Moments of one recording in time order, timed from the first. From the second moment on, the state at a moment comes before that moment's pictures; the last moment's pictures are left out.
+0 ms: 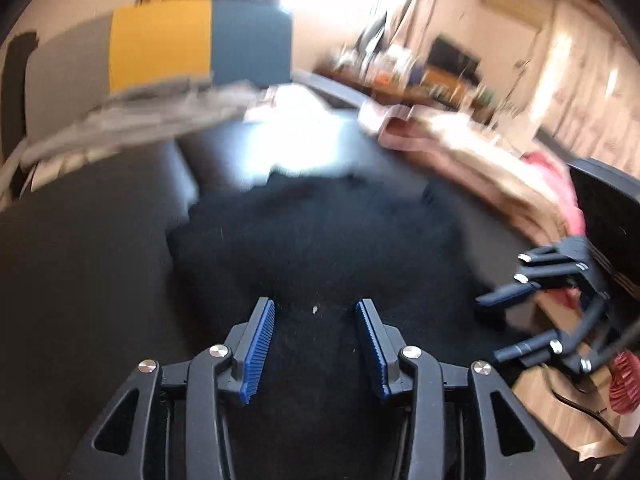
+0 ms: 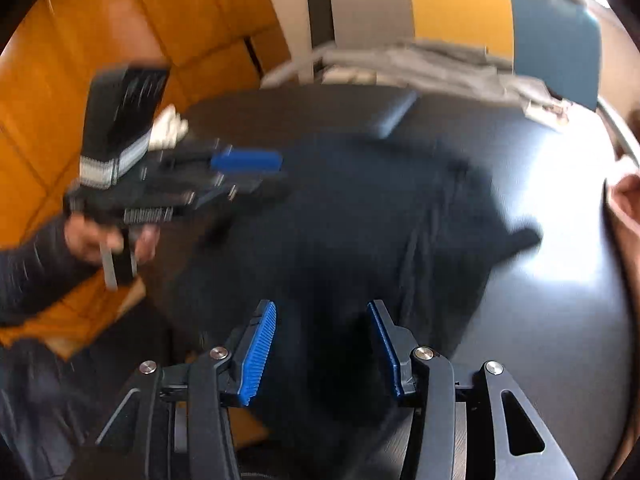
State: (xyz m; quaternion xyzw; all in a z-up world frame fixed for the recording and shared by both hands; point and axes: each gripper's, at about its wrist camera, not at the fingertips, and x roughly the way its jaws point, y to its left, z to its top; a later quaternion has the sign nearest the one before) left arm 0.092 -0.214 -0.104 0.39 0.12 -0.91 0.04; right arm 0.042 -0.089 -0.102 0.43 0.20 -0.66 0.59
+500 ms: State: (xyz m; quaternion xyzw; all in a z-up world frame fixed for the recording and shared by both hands) left arm 0.152 -0.328 -0.123 0.29 0.44 -0.85 0.02; right arm 0.009 -0.026 -0.112 0.46 -0.04 -0.68 0.56
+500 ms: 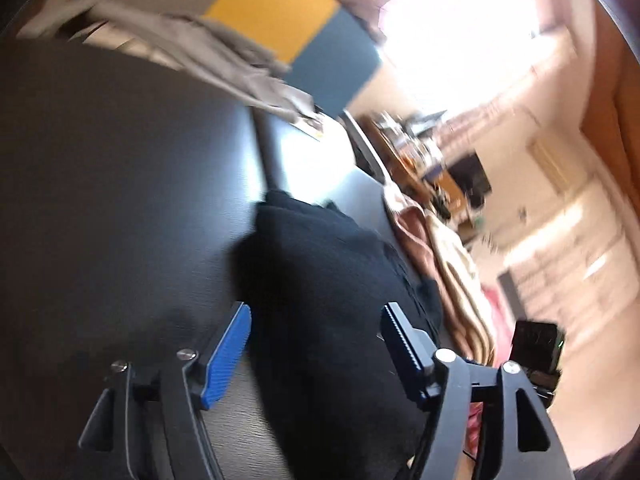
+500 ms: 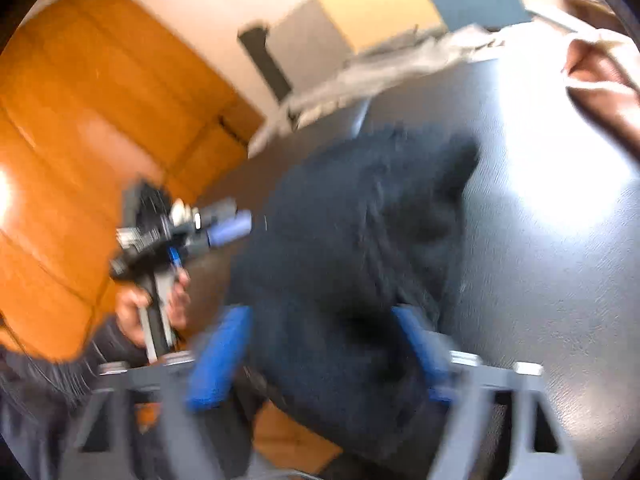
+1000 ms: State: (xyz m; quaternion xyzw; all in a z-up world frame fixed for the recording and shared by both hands) left arm 0.074 -0.305 -0.143 0.35 0.40 -0.84 -0.03; right arm -0.065 -0.045 -0.149 0.55 -0.13 -0.61 0.55
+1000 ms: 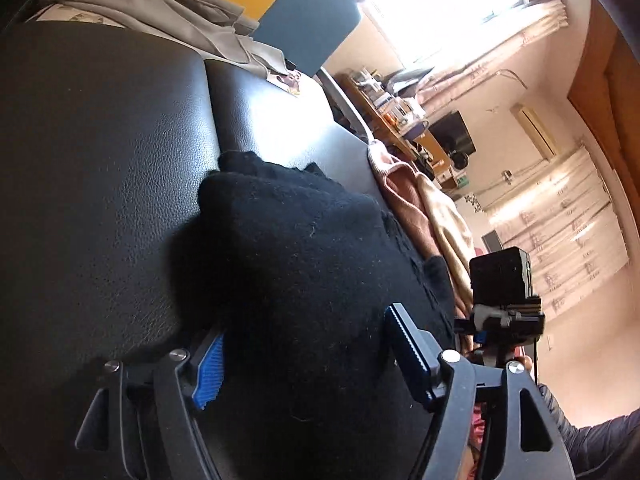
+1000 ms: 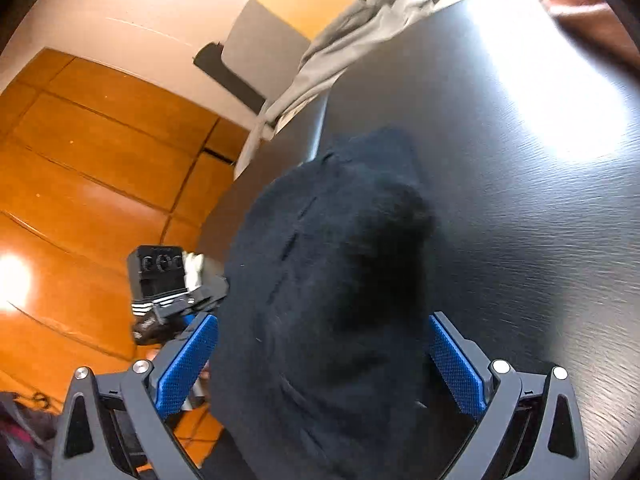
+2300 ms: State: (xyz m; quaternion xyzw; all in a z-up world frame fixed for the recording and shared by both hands) left arm 0.548 -0.513 0.031 0.07 0.36 -0.85 0.37; right arm 0.266 -0.472 -0.003 0.44 0.05 -0.33 0.83
